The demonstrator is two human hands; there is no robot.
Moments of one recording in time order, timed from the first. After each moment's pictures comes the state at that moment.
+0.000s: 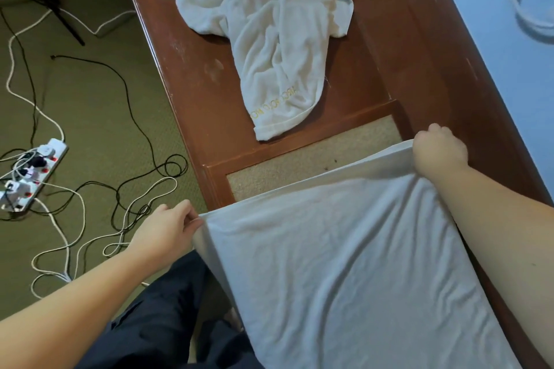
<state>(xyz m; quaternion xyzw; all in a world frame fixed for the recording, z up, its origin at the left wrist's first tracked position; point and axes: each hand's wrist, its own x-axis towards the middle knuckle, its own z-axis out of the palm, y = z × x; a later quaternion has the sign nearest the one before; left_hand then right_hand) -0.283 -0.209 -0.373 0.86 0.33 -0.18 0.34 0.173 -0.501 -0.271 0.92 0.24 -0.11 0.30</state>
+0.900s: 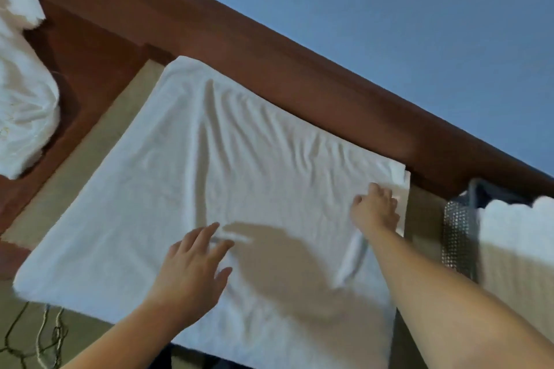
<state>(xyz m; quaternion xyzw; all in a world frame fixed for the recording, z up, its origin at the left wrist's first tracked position) -0.221 -0.494 -0.319 0.95 -0.20 -0.21 0.13 -0.152 -0.891 -0.322 0.91 -0.38 -0.15 -0.03</state>
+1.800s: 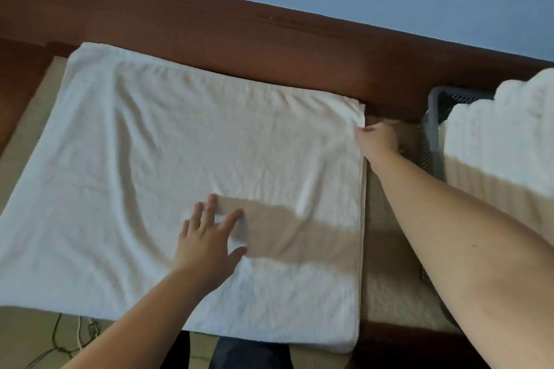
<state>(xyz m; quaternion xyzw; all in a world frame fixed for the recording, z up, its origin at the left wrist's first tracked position) -0.257 -0.646 -0.331 0.94 -0.18 -0.29 0.04 -0.167 -1.040 -0.339 0.82 -0.45 -0.02 -0.34</state>
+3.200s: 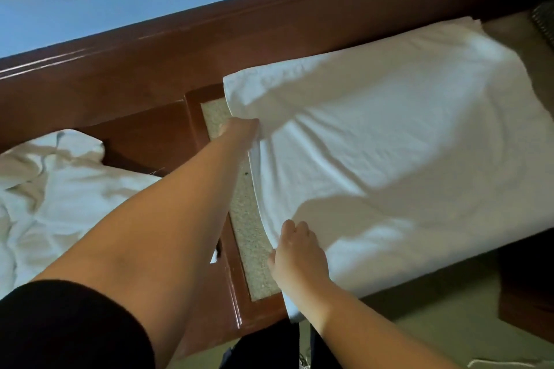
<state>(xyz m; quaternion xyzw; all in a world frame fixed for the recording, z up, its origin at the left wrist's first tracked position) 0.169 -0.385 -0.387 0.85 0.06 -0.39 0.35 -0.123 -0.315 -0.325 0.89 -0.36 -0.18 -0.23</state>
